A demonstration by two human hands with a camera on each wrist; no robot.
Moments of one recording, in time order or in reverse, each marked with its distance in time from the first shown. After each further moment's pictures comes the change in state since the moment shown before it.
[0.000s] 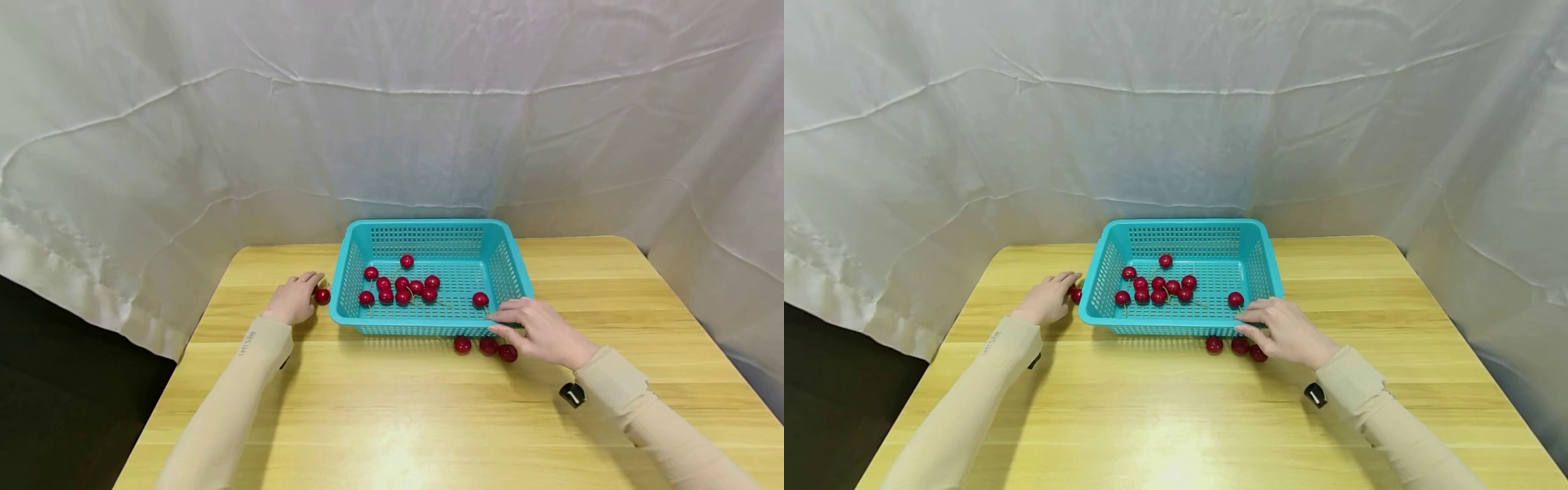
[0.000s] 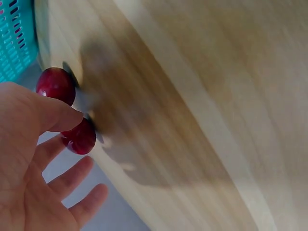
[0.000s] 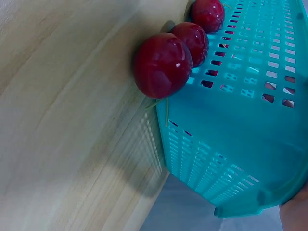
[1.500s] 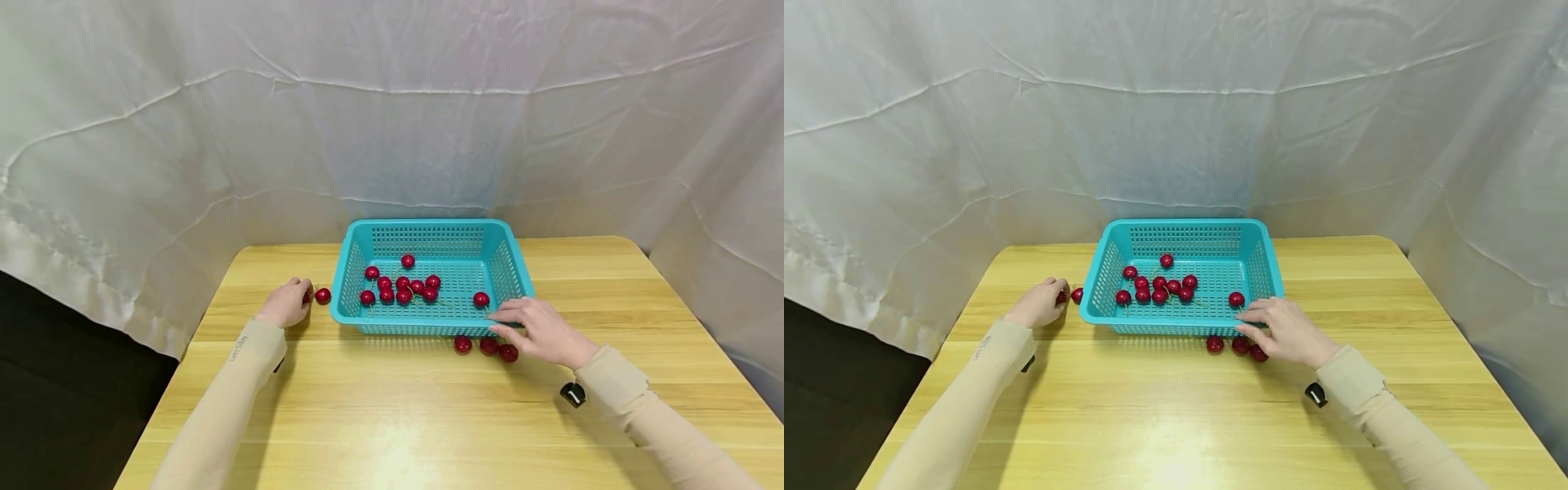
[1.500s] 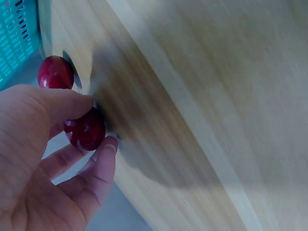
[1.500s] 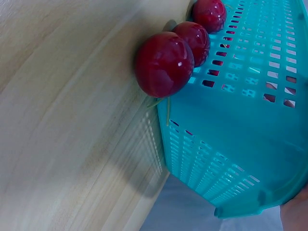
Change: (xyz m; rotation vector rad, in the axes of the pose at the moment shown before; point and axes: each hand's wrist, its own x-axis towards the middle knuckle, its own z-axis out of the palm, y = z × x) left_hand -0.015 -0.014 0.002 -0.044 0.077 0.039; right_hand 0.001 -0.001 -0.001 0.008 0.000 -0.005
